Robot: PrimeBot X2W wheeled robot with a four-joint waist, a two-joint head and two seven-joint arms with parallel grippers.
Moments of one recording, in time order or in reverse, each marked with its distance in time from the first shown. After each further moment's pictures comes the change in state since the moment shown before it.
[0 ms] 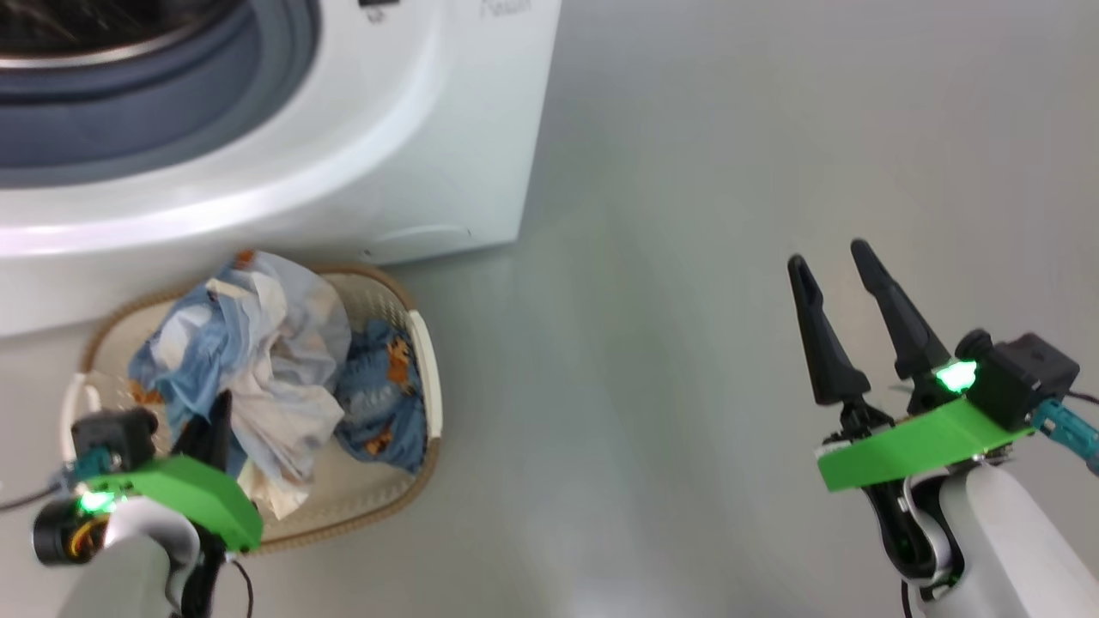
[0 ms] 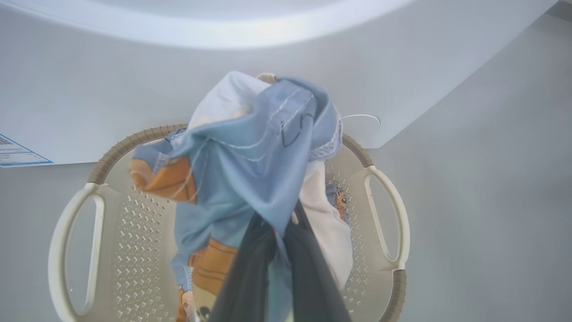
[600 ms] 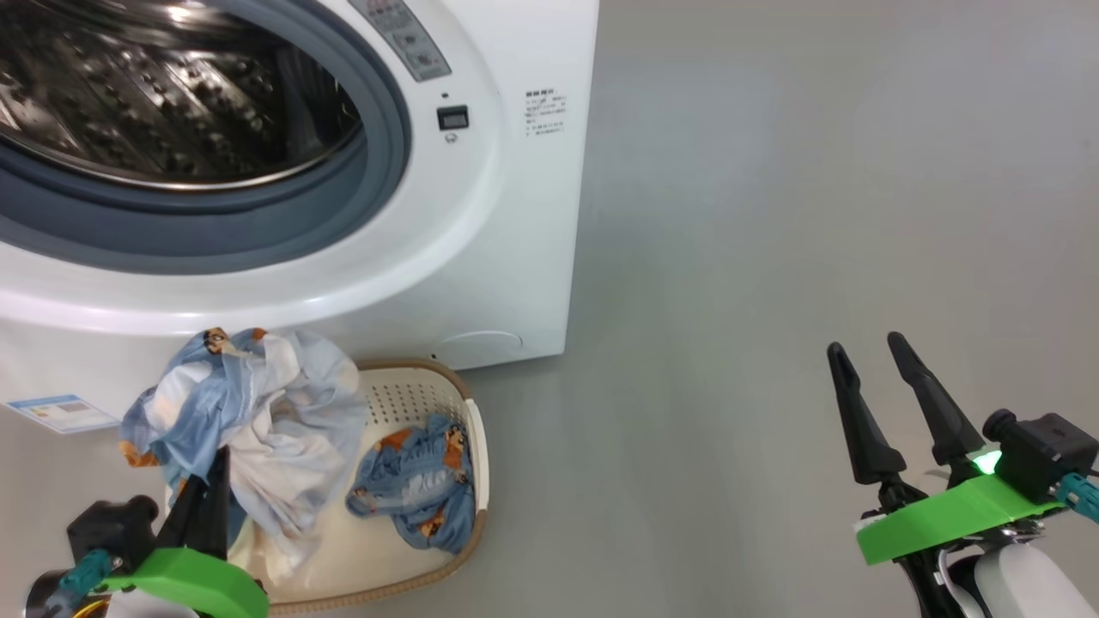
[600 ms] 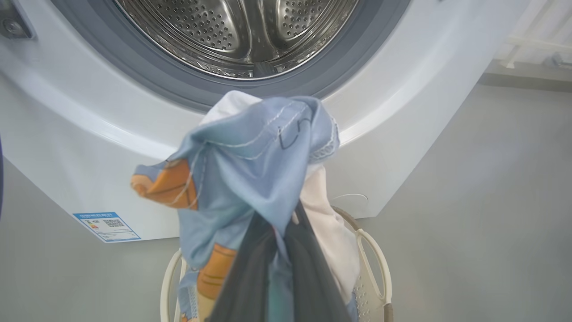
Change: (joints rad) left arm 0.317 -0.046 0.205 -0.393 0.182 0.026 0.000; right arm 0.154 -0.039 -0.042 0.009 0.009 0.000 0.000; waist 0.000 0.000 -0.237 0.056
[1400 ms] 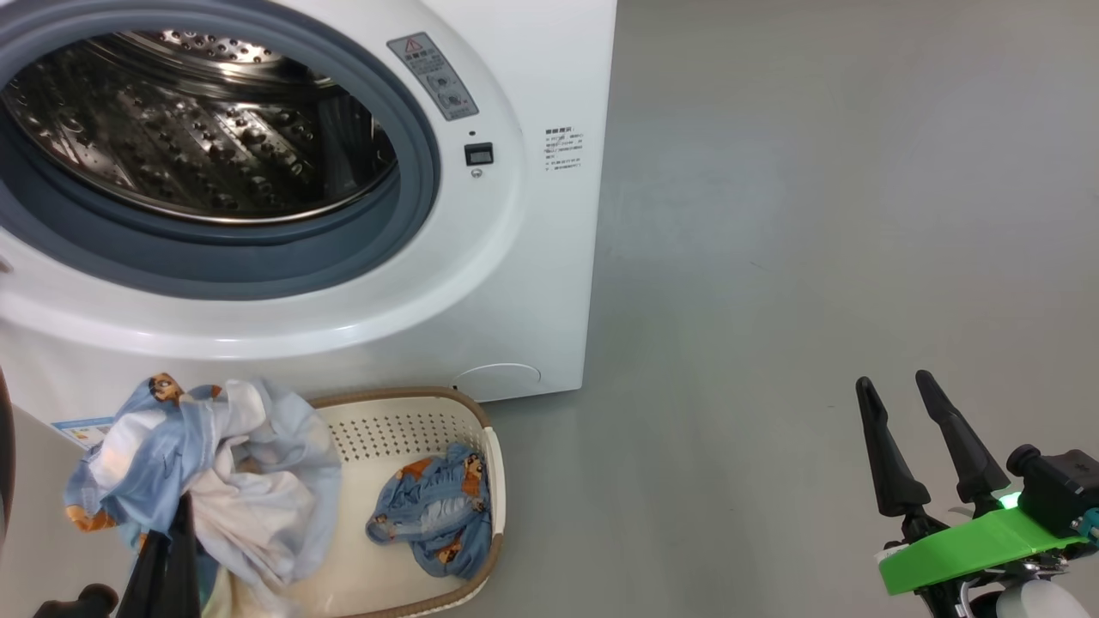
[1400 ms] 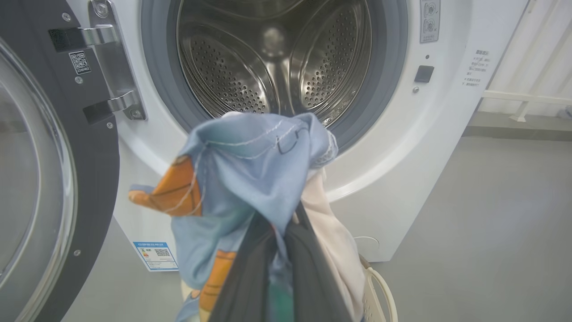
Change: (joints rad) left arm 0.285 -0.102 0.196 -0.407 0.119 -0.001 -0.002; right arm 0.088 -0.001 -0.058 -0.002 0.000 0.000 0.000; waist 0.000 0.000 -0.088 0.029
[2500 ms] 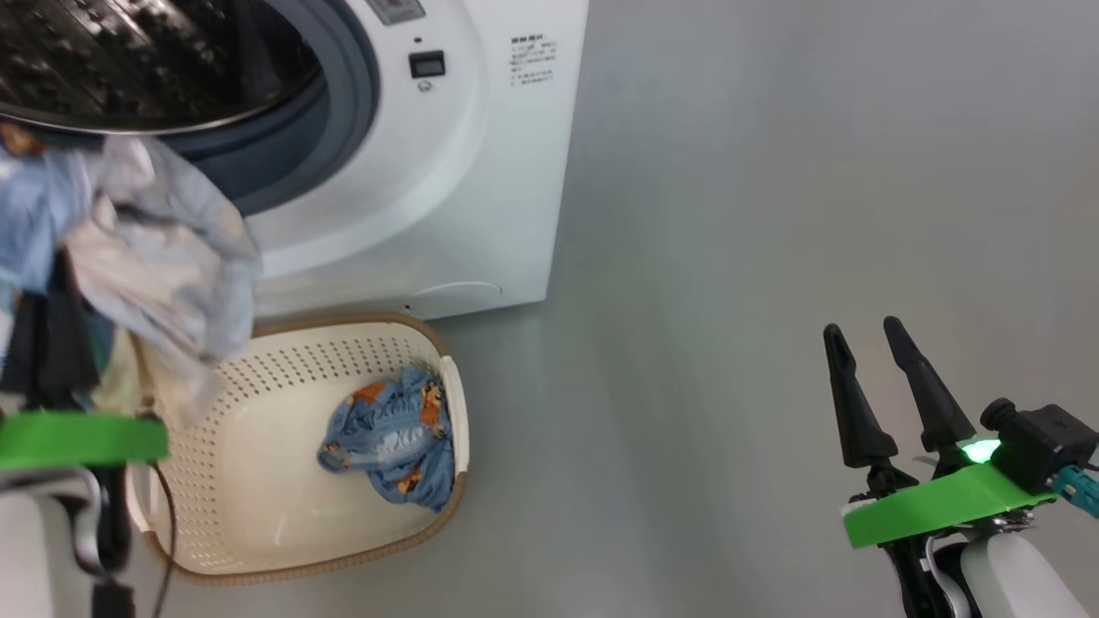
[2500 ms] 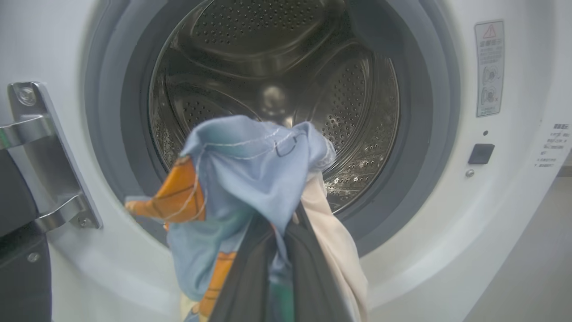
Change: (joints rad) left arm -0.436 0.051 0.067 0.087 0.037 -0.019 -0.001; right arm -0.091 0.057 0.022 -0.016 0.000 0.000 0.000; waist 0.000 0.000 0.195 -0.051
